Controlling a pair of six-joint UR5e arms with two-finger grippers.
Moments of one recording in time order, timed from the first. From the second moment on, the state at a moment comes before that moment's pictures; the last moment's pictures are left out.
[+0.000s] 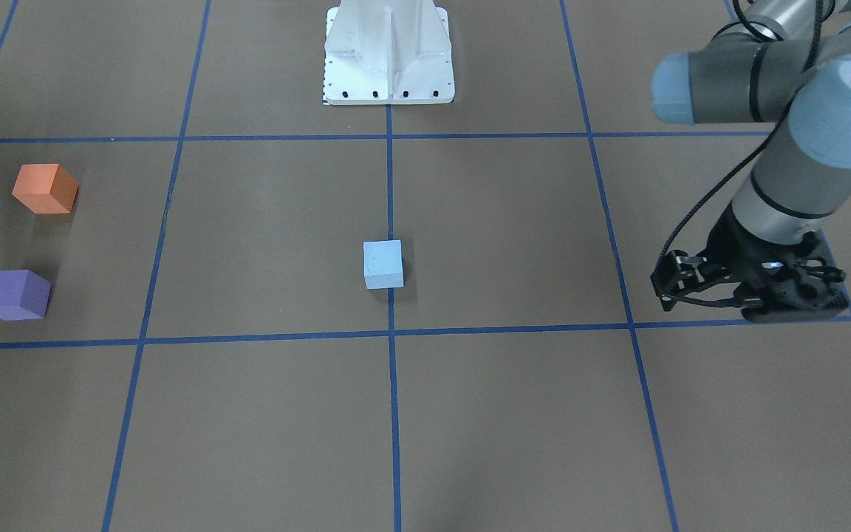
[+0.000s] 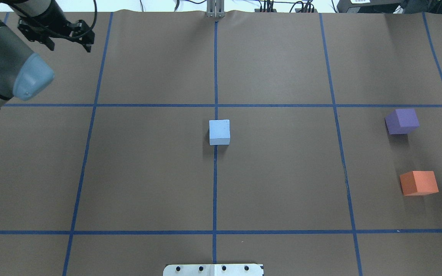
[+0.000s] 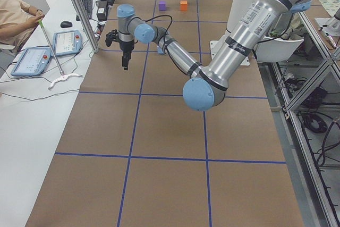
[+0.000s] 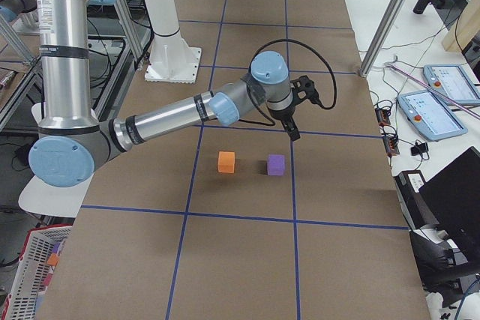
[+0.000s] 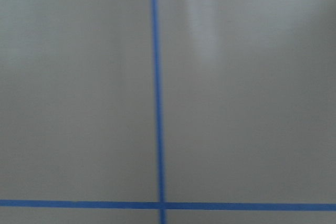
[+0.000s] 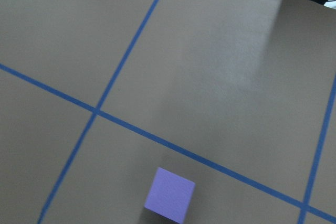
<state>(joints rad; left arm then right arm) -1.10 -2.09 -1.66 -1.46 -2.08 -0.61 1.41 -1.52 1.94 -1.31 2.43 0.23</state>
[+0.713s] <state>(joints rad) -1.42 -1.74 -1.69 -1.47 -2.22 0.10 0.89 -1.06 1.89 -1.54 2.10 0.80</state>
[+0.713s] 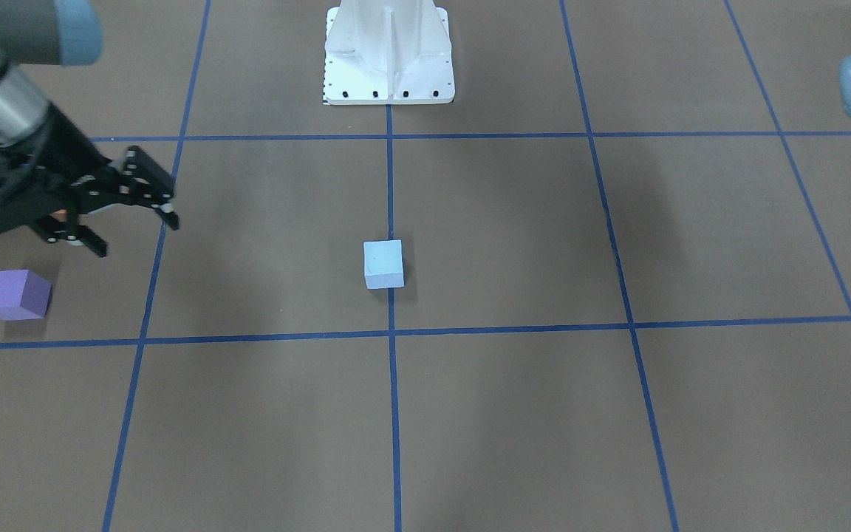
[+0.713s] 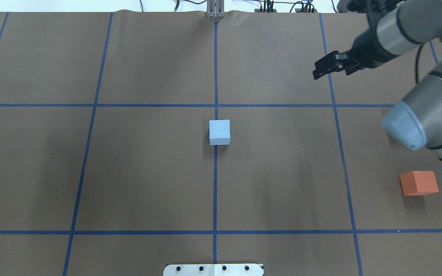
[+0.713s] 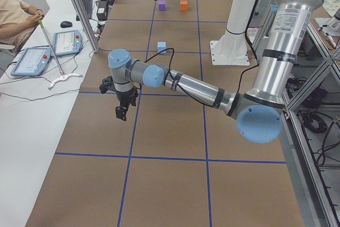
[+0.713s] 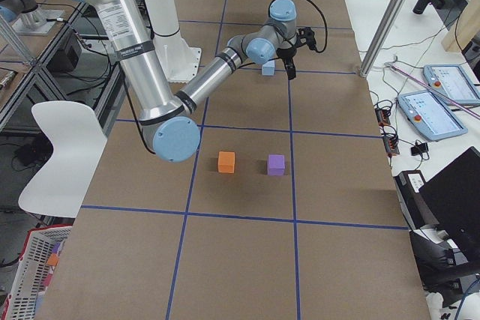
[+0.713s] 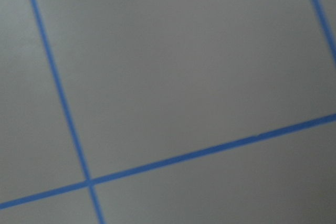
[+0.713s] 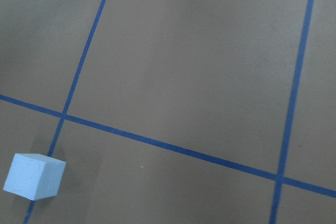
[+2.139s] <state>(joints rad) -1.54 -1.56 -1.69 -1.47 -2.24 0.23 0.52 -0.70 1.40 -1.53 1.79 1.09</state>
